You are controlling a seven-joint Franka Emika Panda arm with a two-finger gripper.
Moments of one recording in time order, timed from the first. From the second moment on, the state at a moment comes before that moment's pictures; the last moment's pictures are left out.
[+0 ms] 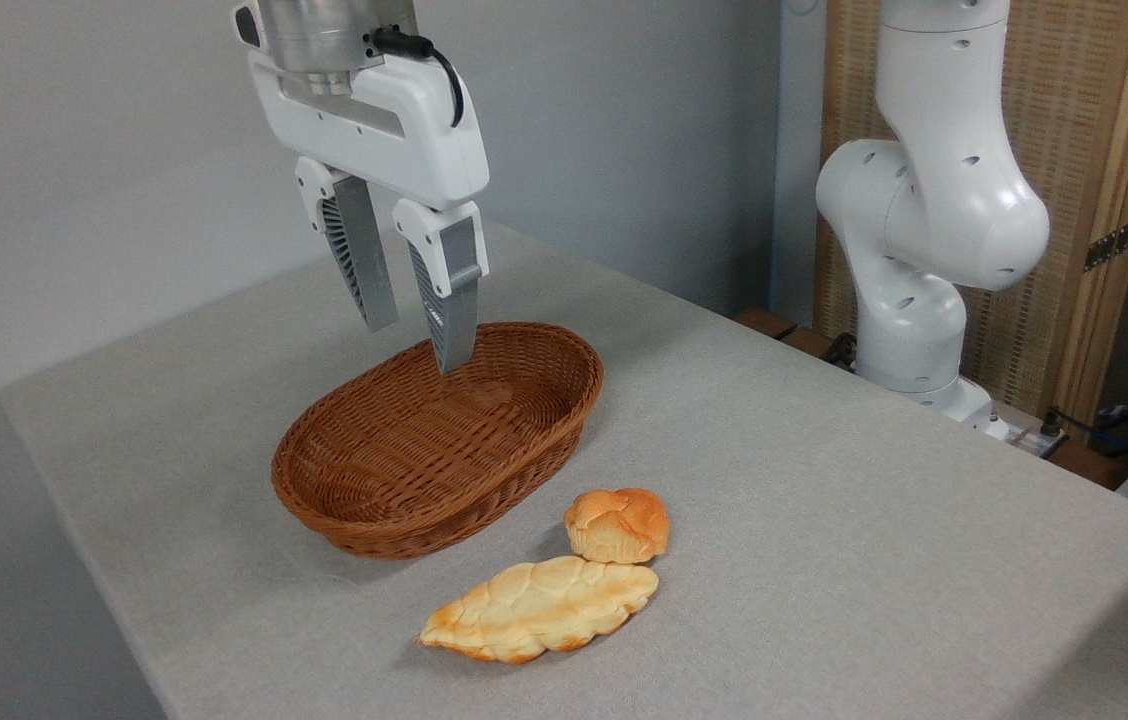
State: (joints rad) arm -0.15 0.02 0.07 -1.55 -0.04 1.58 0.62
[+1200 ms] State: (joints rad) arm -0.14 0.00 0.06 -1.60 -0.04 1.62 0.62
